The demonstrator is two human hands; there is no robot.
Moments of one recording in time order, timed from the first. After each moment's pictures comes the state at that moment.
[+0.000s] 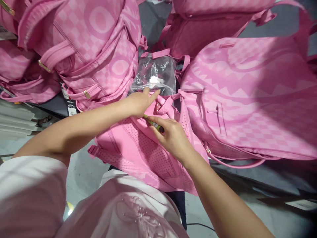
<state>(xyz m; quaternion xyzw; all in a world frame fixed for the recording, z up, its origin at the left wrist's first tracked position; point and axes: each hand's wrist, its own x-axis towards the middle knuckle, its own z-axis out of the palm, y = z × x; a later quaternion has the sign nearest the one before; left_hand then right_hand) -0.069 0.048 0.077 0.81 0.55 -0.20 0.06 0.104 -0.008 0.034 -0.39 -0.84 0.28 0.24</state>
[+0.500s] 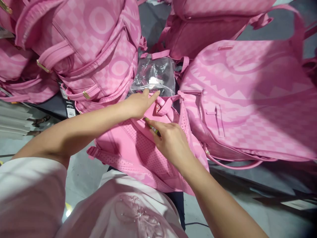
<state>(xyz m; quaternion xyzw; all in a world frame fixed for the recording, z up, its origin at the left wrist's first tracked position) -0.070 0.049 0.074 0.81 0.55 -0.20 0.05 0.099 -0.015 0.035 -0.40 -0.87 0.21 0.21</state>
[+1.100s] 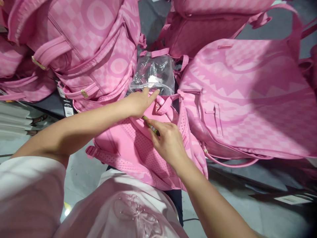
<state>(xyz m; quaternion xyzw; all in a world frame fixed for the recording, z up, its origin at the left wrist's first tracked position) -0.069 0.051 0.076 0.81 0.54 -0.21 0.06 0.096 -0.022 0.022 -0.42 -0.83 0.23 0.27</state>
